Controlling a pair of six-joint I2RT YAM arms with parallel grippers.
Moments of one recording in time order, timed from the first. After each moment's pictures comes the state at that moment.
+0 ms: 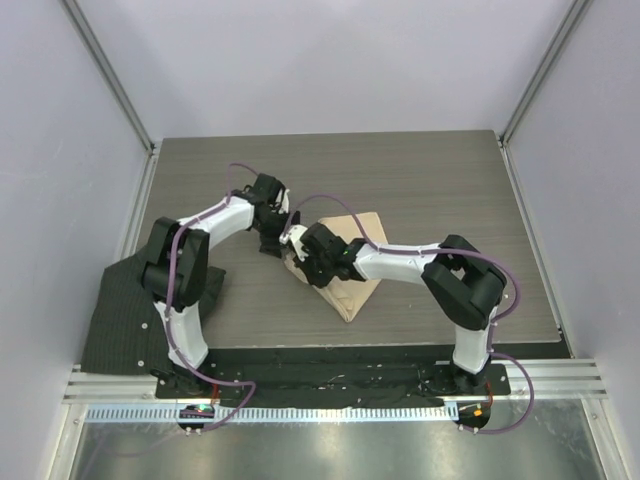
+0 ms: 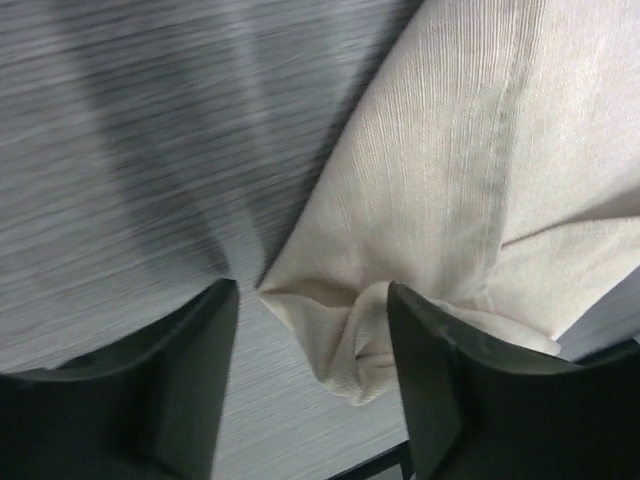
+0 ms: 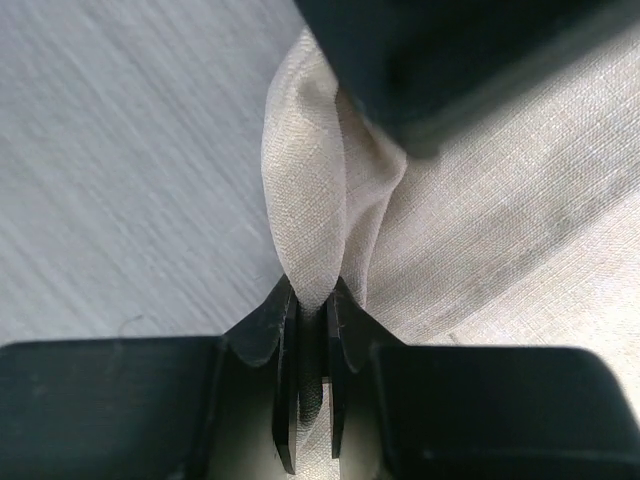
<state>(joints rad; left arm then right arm) -0.39 1.91 1.30 -0.62 0.29 -0.36 0.92 1.88 1.15 -0.20 -0.02 -0.01</state>
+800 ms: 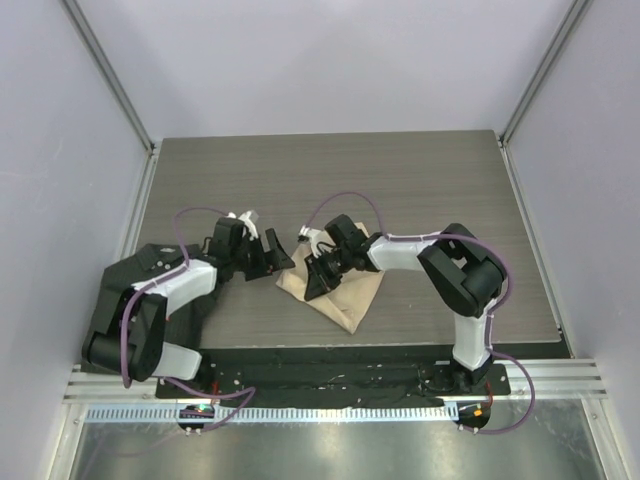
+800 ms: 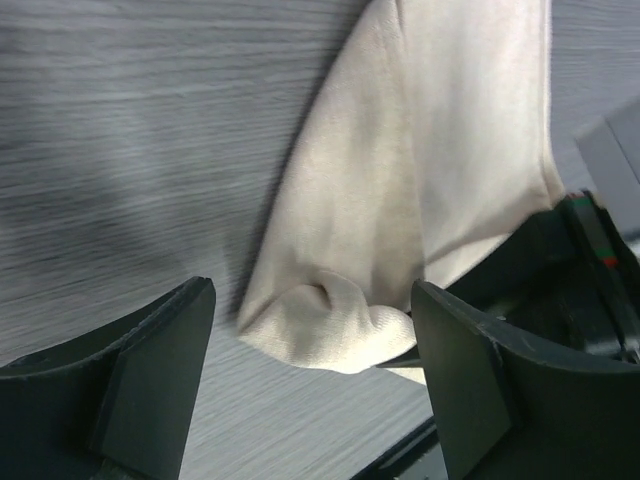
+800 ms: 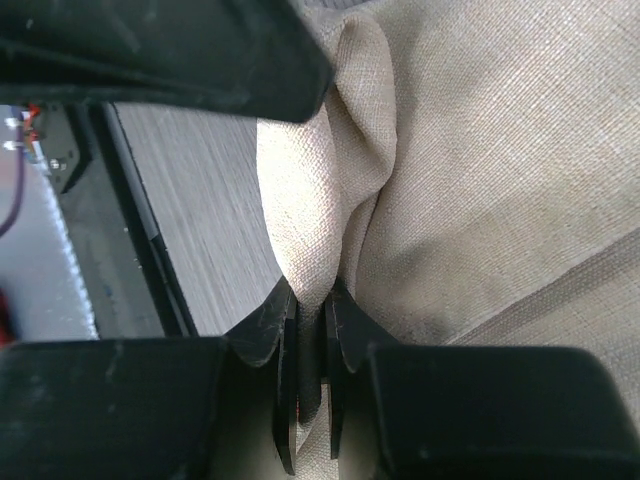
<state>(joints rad) -0.32 1.39 0.61 -0.02 0.36 -0.61 0.75 1.91 1.04 -0.06 -0.69 0.15</state>
